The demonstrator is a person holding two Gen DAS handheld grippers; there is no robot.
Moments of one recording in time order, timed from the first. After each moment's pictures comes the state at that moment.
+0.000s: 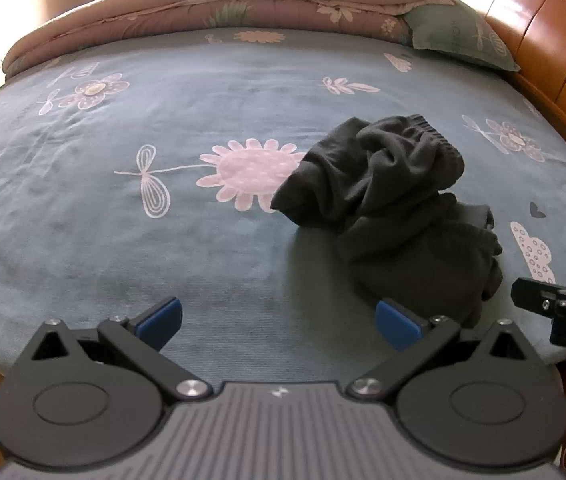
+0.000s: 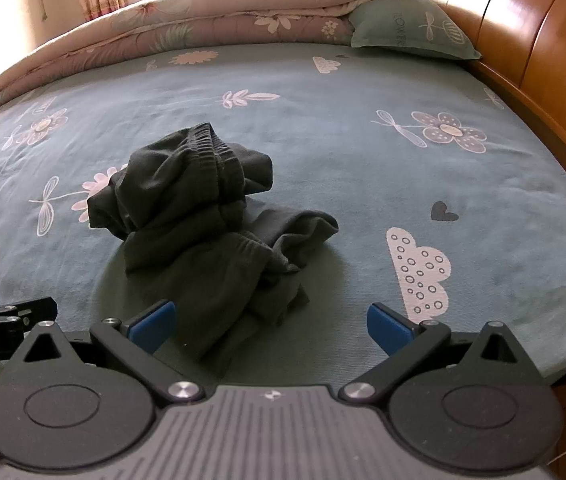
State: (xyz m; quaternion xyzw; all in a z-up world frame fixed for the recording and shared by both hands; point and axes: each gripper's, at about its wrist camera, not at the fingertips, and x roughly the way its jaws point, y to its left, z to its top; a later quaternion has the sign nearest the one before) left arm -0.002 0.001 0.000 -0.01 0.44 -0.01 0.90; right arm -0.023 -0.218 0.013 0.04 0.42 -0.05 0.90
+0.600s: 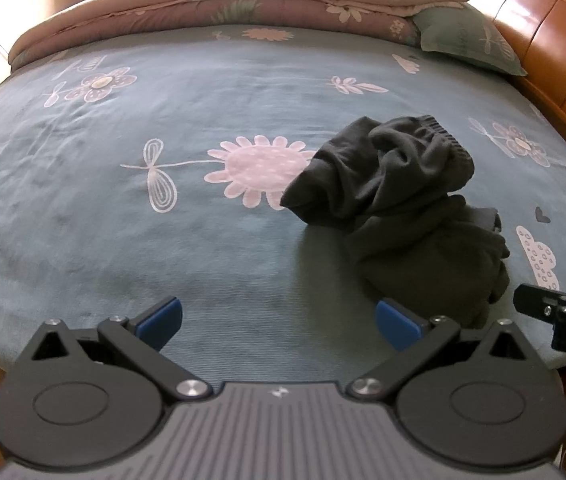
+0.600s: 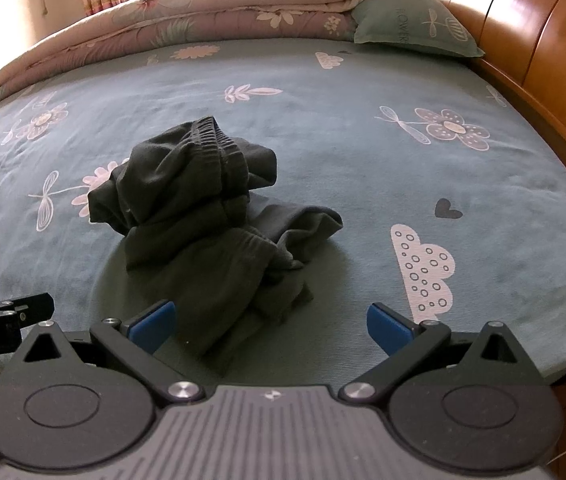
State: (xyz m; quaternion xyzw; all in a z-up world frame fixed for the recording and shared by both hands) left arm 0.000 0.006 -0.005 -0.02 0.45 0.00 0.90; right arm -0.020 -0.214 0.010 0.04 0.43 -0.05 0.90
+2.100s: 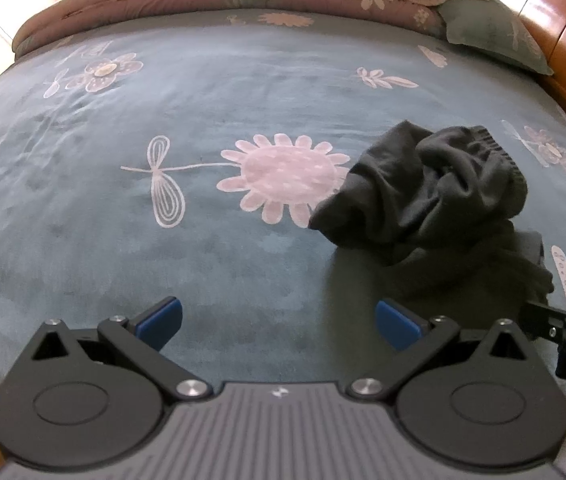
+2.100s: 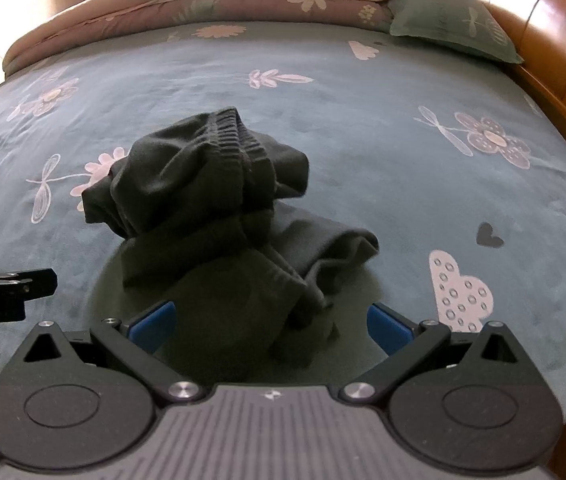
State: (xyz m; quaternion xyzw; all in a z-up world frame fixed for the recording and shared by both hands) left arm 0.053 0.018 -0.020 -0.02 0.47 0.01 0.88; right arm 0.038 -0.205 -0.009 0.01 0.46 -0.01 0.89
